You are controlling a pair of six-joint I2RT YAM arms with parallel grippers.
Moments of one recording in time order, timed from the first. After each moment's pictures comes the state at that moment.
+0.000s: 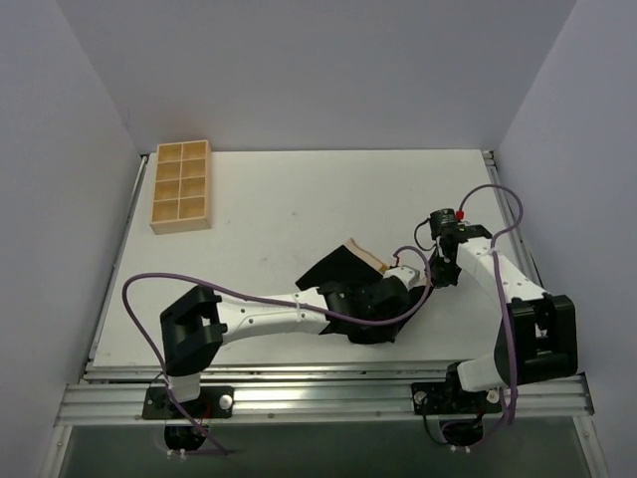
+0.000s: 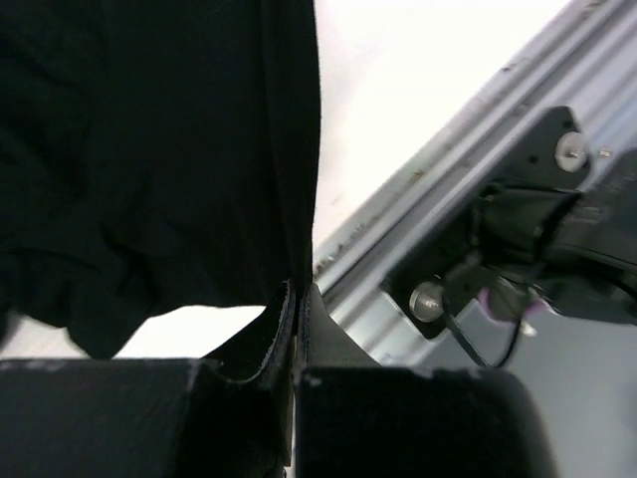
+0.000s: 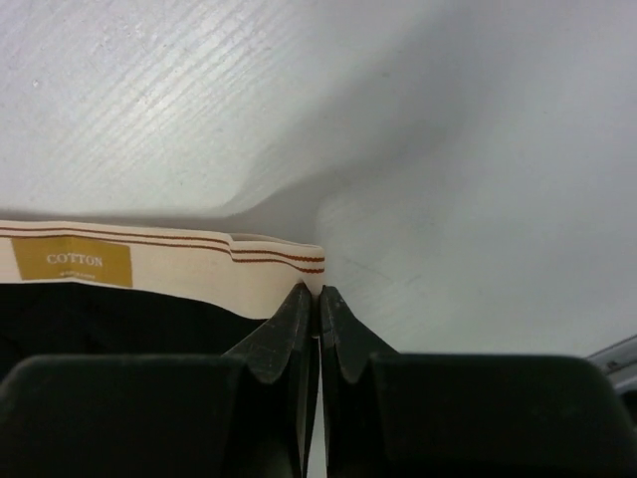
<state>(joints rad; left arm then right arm) -1.32 1.85 1.43 -0.41 -0.12 -0.69 0.13 1.43 0.91 -0.78 0.26 0.70</state>
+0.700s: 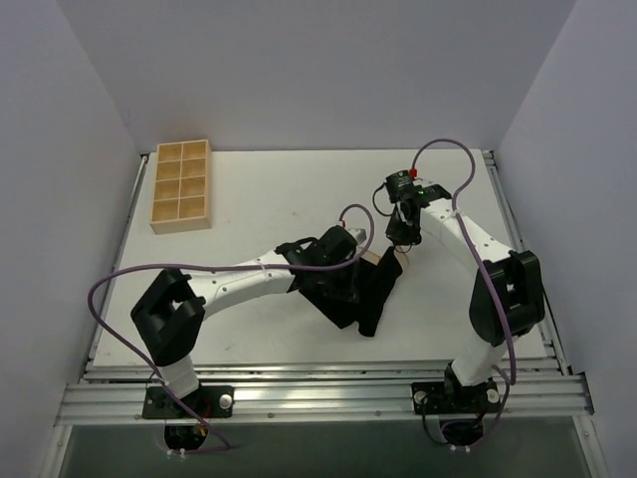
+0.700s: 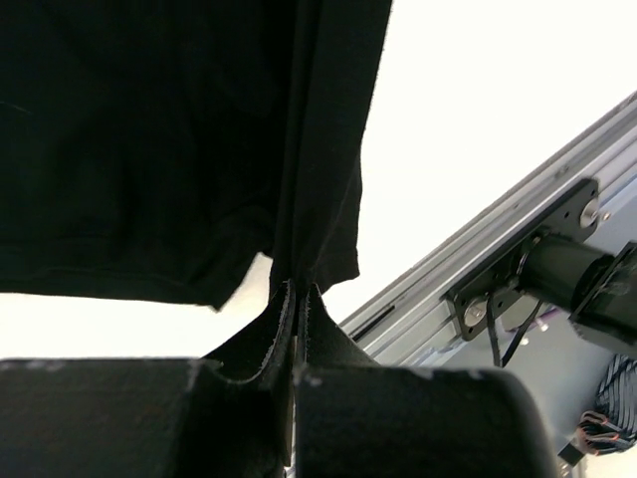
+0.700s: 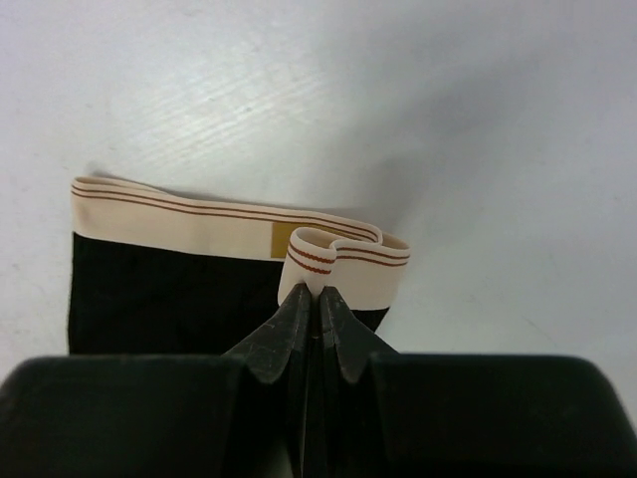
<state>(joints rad) -0.99 1.75 1.30 -0.44 0.13 -0.71 0.35 1.68 1.32 -0.82 0.27 0.70</state>
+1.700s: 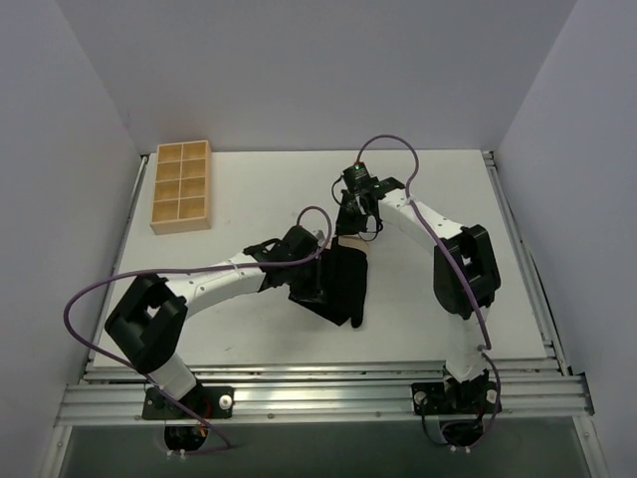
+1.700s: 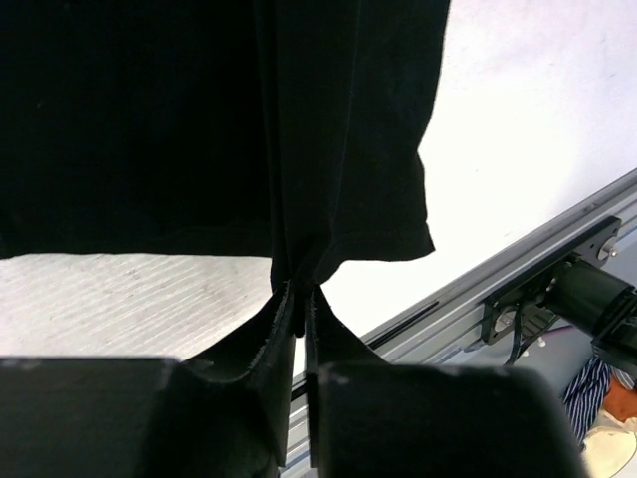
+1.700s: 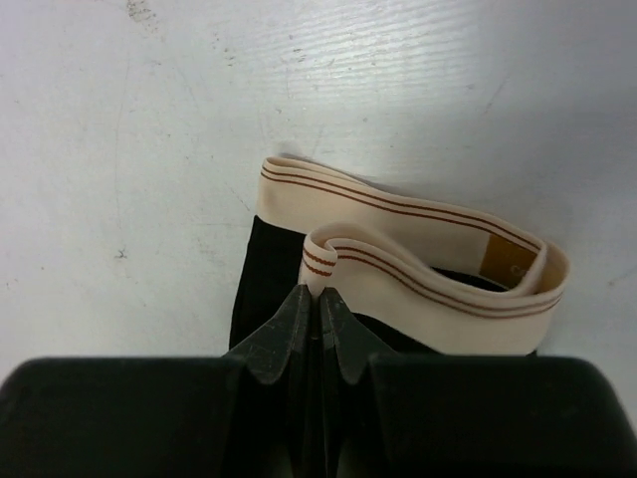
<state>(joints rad) -0.81 1.64 1.07 -0.41 0.21 -0.76 0.49 1.98 1.60 -0.65 -0.04 0.70</state>
